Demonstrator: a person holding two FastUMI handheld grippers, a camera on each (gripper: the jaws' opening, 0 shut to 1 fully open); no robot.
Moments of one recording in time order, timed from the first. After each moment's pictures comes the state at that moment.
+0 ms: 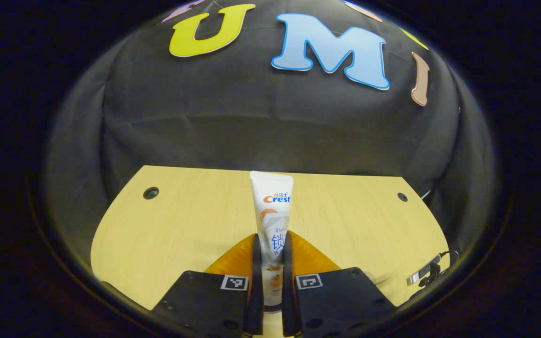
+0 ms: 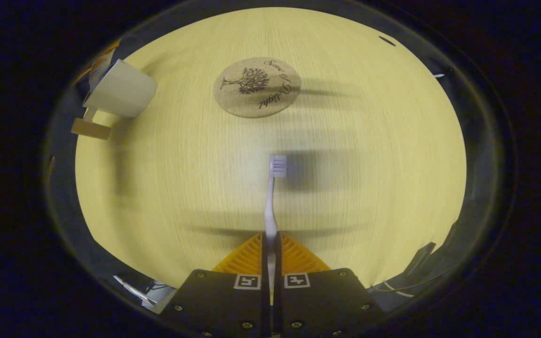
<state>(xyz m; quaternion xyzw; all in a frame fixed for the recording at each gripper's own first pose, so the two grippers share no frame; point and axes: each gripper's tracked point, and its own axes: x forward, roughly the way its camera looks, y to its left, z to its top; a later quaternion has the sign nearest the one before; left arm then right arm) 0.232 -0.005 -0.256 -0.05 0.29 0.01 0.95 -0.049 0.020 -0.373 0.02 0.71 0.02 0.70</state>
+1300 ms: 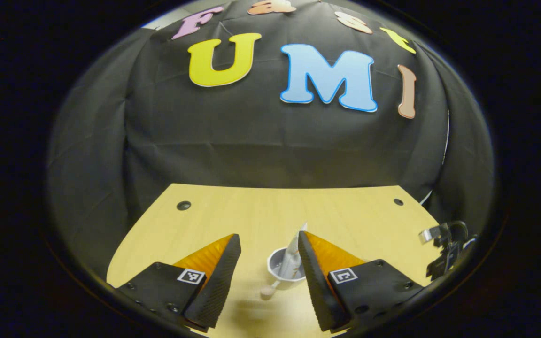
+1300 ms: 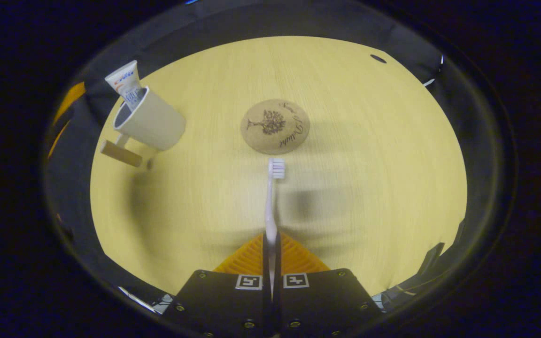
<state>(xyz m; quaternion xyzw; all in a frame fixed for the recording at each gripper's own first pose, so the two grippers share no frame) 0.134 0.040 -0.192 -0.02 0.23 0.04 0.97 -0.008 0.052 -0.332 0.06 0.60 0.02 0.79</state>
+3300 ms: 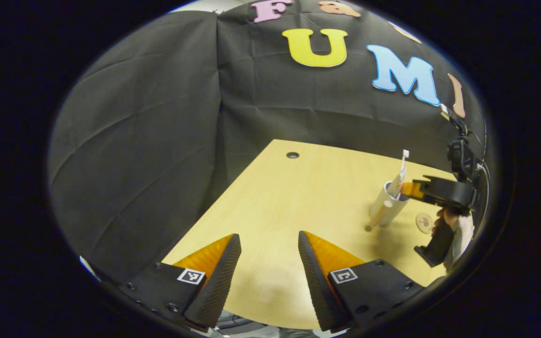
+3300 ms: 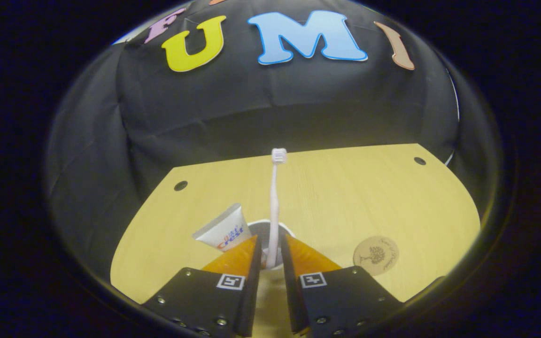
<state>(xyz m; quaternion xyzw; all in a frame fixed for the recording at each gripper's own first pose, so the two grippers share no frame) -0.089 0.189 -0.204 -0.04 0.30 0.23 0.93 0.120 0.189 -0.239 0.06 0.30 0.06 0.95</state>
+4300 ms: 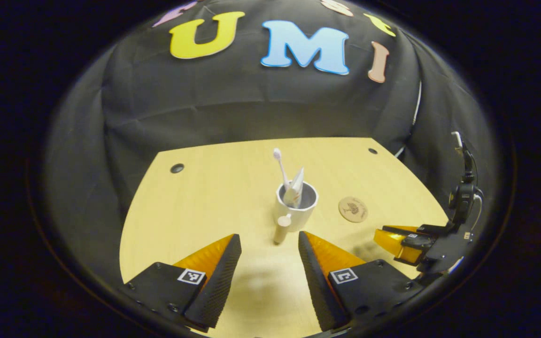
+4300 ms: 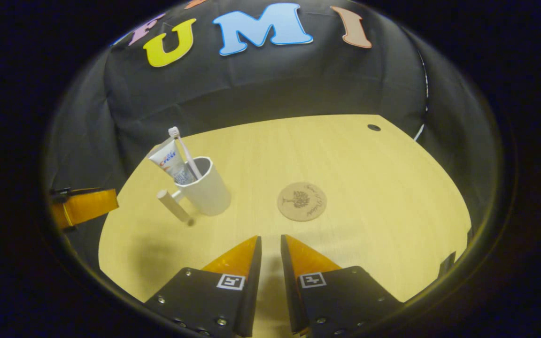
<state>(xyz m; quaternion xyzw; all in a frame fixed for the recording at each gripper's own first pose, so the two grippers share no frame) 0.048 0.036 -0.232 0.01 0.38 -0.09 0.92 0.010 0.061 -0.272 0.07 0.36 0.02 0.93</state>
